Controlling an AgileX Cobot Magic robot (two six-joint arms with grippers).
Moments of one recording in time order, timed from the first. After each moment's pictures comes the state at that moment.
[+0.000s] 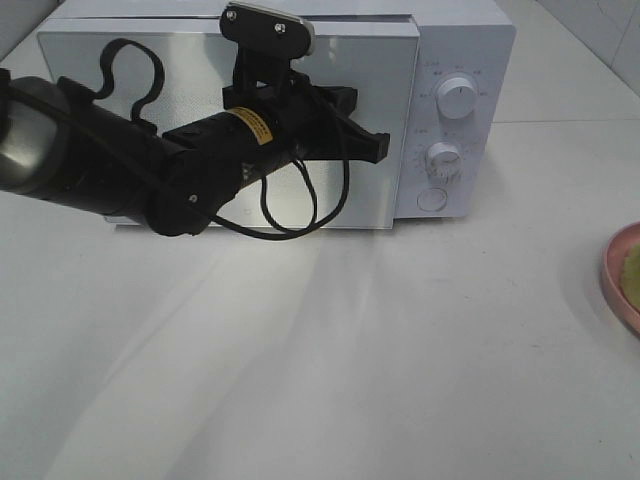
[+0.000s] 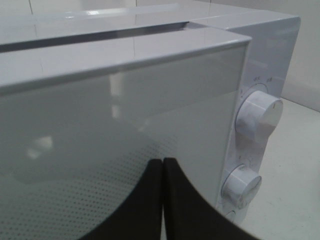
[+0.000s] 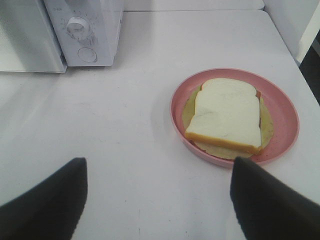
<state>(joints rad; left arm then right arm) -0.73 2.04 -1.14 -0.12 -0.68 0.05 0.08 0.00 -0.51 -0.09 1.04 0.10</state>
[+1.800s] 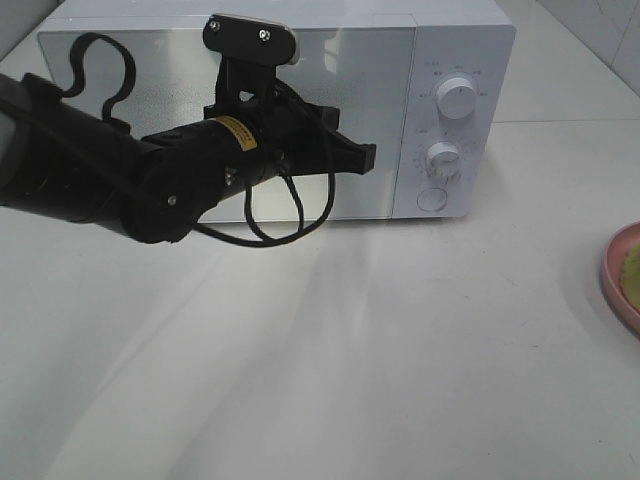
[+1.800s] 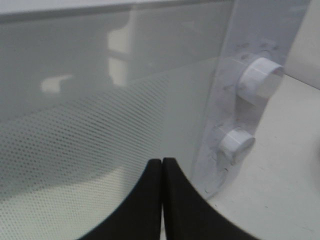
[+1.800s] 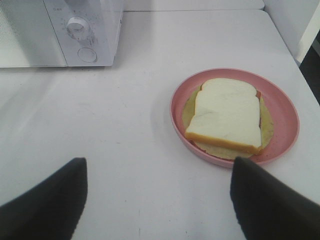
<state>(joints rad) -0.77 1.93 -1.02 -0.21 -0.59 0.07 0.08 0.00 -0.51 -0.09 1.04 0.10</state>
